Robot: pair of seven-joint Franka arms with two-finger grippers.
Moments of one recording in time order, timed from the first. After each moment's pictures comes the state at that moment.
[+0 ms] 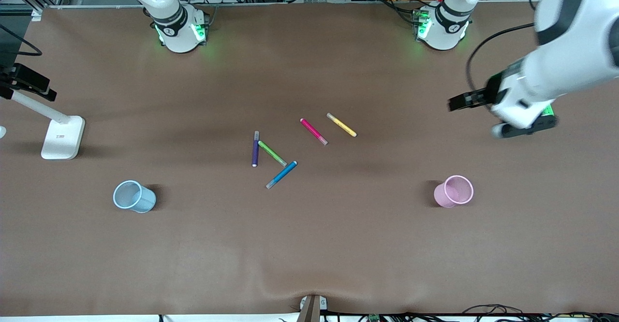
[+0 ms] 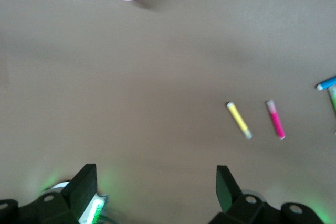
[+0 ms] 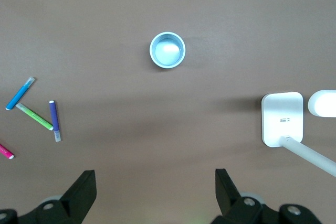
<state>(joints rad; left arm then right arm) -0.06 0.11 -0.22 -1.67 -0.14 1.59 -0.54 0.02 0.00 -0.11 -1.49 0.02 1.46 -0.02</state>
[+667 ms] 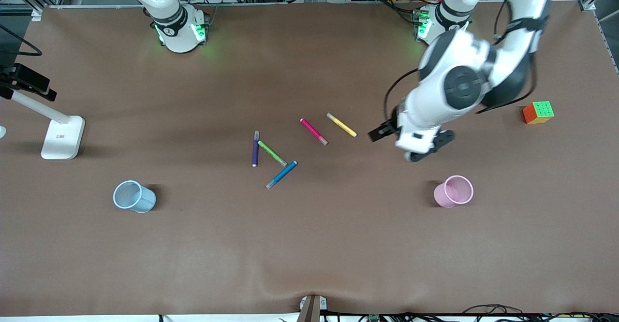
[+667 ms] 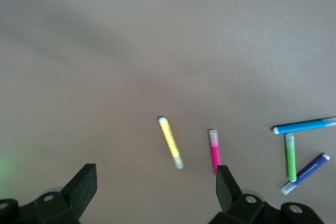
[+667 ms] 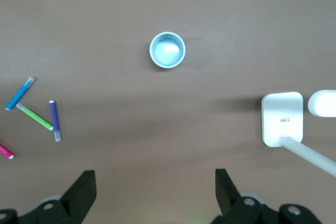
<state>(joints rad) -0.30 0.34 -0.23 -1.67 -0.14 1.89 -1.05 0.02 0.00 -0.11 -1.49 0.02 1.46 -0.02</state>
